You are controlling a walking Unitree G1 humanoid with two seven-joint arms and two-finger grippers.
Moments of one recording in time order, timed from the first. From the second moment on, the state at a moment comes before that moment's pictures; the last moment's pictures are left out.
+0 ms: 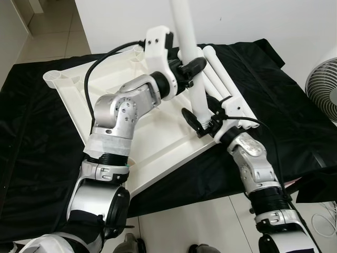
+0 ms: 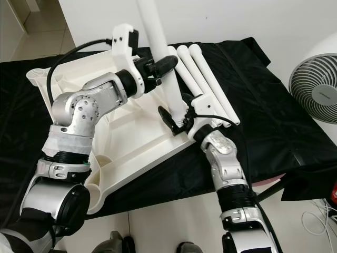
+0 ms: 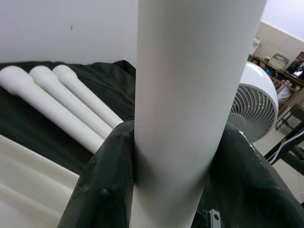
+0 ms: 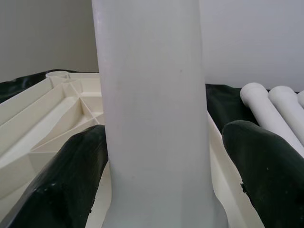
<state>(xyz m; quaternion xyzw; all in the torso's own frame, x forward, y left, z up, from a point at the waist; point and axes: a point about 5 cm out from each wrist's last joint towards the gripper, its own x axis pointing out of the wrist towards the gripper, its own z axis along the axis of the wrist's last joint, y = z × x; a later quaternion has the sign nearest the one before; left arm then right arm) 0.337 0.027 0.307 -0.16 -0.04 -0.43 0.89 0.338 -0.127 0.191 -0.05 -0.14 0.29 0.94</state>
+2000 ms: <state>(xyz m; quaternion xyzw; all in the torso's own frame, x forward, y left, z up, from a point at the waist) 0.322 -0.007 0.323 -0.08 -0.15 -0.33 0.93 0.357 -0.091 0.225 -0.10 -0.17 0.02 0.98</state>
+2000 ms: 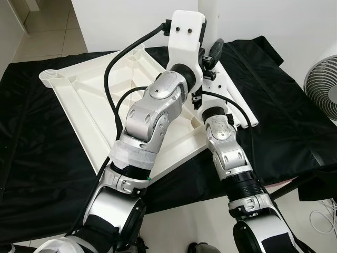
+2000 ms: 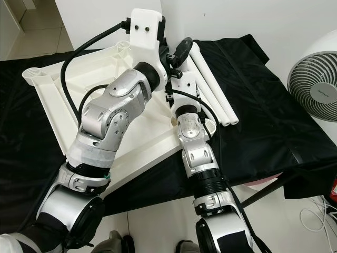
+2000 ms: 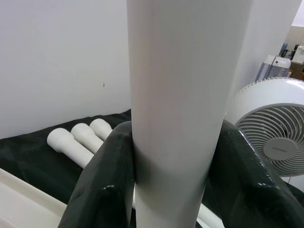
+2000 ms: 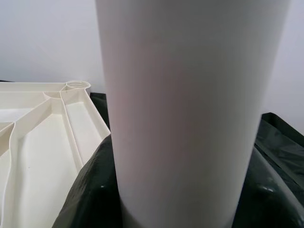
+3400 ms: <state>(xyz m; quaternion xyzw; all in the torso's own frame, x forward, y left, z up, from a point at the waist) 0.315 0.049 0.278 -0.04 -0.12 -0.30 0.95 0.361 -0.136 0.213 -0.02 -0.13 0.04 0.99</state>
